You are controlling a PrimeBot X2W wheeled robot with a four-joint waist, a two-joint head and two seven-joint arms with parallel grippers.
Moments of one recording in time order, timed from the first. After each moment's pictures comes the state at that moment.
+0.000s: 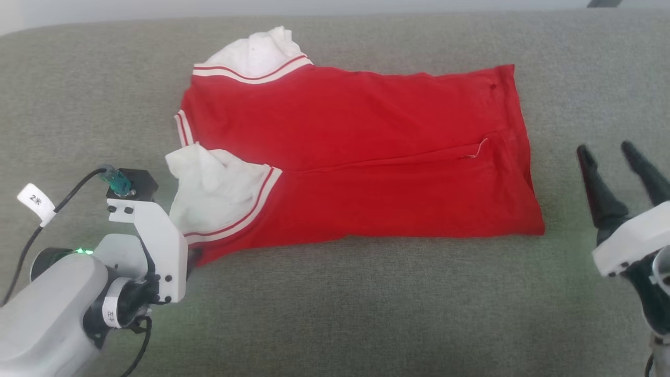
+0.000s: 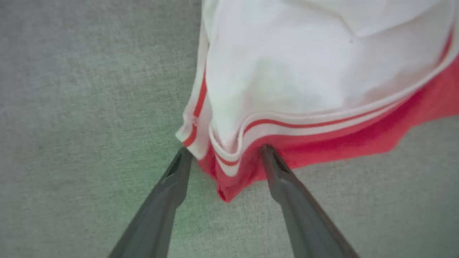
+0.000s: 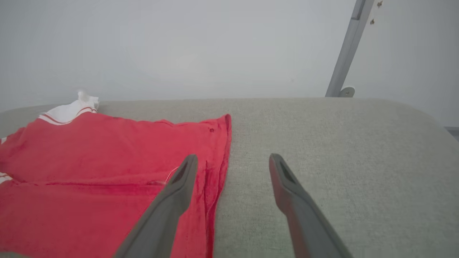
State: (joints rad) left arm -0.57 0.76 -0.73 0.10 -1.00 0.37 0.69; right arm -0.24 -0.28 -0.10 -0.04 0.42 0.13 0.23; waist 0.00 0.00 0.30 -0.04
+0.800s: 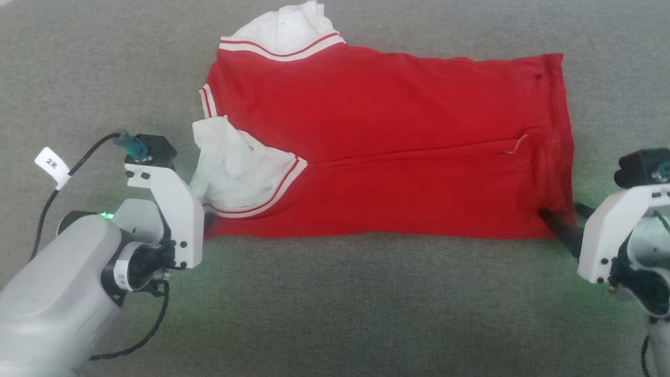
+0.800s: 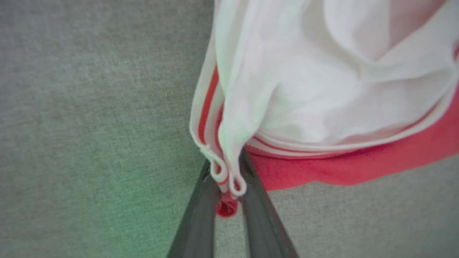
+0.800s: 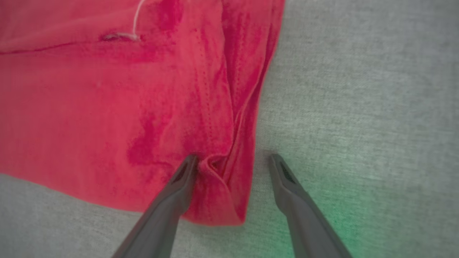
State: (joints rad) left arm -0.70 0.64 -0.74 0.28 -1.04 0.23 0.67; right arm -0.31 -0.31 -0.04 0.10 0.50 0.13 0.77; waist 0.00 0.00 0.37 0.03
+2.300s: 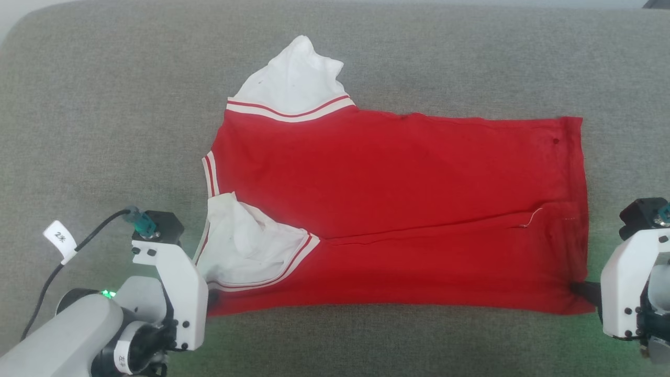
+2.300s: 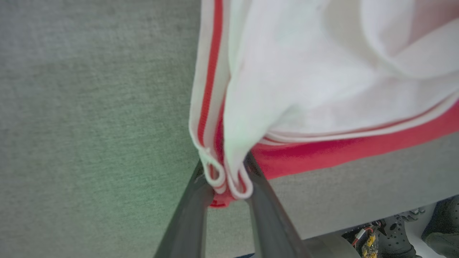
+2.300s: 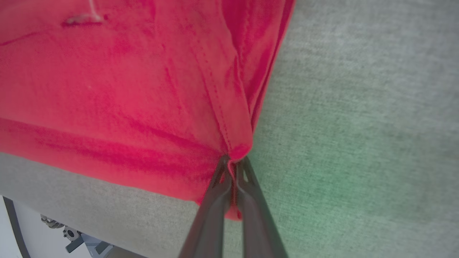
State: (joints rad) left arm -0.45 0.78 -0.75 -0.06 -1.07 0.42 0.71; right arm -0.15 -0.31 -0.15 -0.09 0.53 0.13 1.18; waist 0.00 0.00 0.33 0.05
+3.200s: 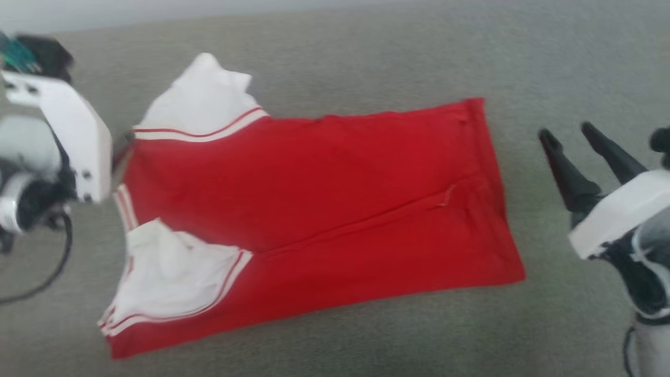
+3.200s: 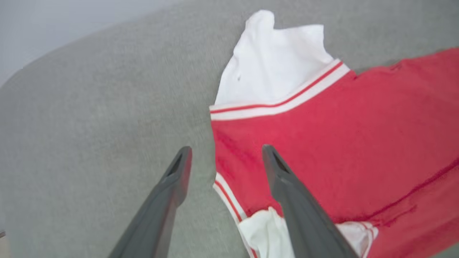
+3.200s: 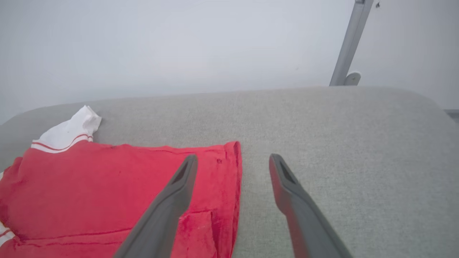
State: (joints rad) left arm -0.84 0.89 -0.66 0.05 -0.98 0.29 0.79; right arm -0.30 -0.25 -0.05 -0.14 0.49 0.13 0.45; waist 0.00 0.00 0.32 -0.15
